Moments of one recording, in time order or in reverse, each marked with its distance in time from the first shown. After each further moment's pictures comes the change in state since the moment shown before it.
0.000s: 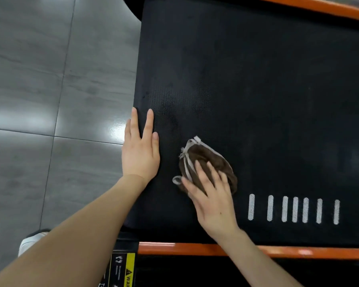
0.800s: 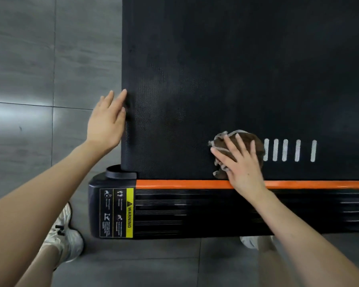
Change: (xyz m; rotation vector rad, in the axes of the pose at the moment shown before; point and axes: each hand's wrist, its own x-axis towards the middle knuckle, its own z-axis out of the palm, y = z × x) left_hand -0.054 -0.023 -0.063 0.048 -0.164 0.005; right_hand -0.096 0.060 -0.024 -0.154 -0.081 0.110
